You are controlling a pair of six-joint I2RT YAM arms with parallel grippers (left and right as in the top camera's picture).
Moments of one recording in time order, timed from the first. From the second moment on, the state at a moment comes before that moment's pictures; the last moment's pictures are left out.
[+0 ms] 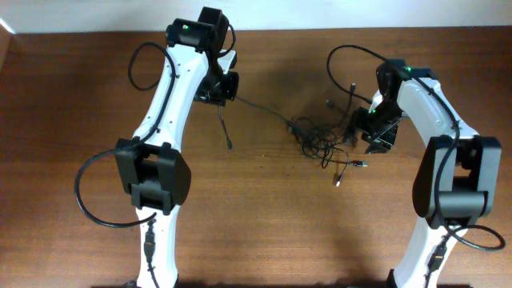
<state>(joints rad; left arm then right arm) -0.24 2.30 2.32 -1.49 0.10 -0.06 -0.01 2.11 1.61 -1.19 -0.27 0.38</state>
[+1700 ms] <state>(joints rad) -0.01 2.30 2.32 -1.42 0.18 -0.06 0.41 2.32 1.93 -1.02 0.02 0.25</state>
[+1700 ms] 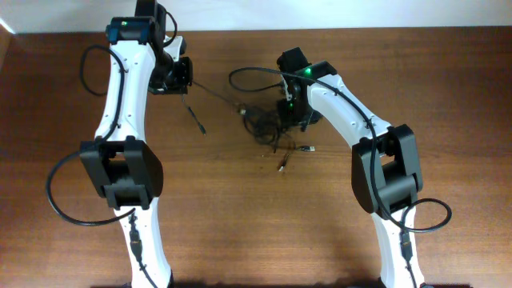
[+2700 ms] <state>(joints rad) 0.13 2.30 2.32 -1.47 0.10 0.02 -0.02 2.30 2.36 -1.56 -0.21 0.09</state>
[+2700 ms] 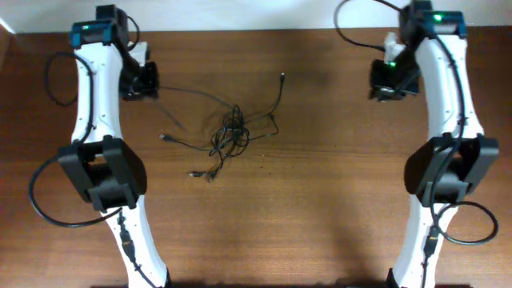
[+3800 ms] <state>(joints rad) -0.16 2.09 1.68 -0.96 0.20 0.20 0.03 2.17 2.60 -1.69 -0.30 0.04</state>
